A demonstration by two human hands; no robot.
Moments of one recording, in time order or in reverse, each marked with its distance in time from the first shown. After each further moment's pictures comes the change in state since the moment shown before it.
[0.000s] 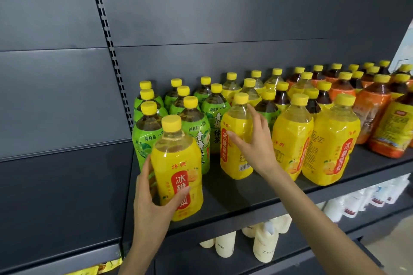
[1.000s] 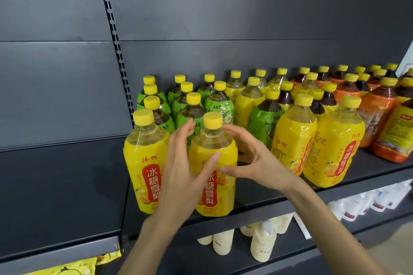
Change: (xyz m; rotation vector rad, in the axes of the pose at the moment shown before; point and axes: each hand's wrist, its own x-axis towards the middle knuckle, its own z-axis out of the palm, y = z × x) left_hand 0.018 0.069 0.035 0.178 -0.087 0.357; right_hand -0.033 -0.028 -0.034 0.430 -0.615 -0.137
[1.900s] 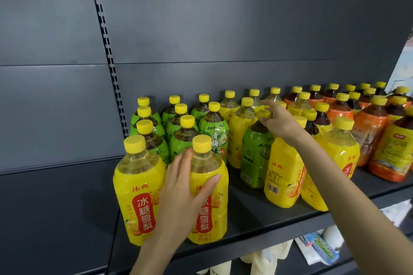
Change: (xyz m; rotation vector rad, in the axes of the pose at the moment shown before) left_hand 0.013 -0.016 0.016 0.175 -0.134 -0.187; right_hand 0.082 -0.006 -0.108 -0.455 0.459 0.366
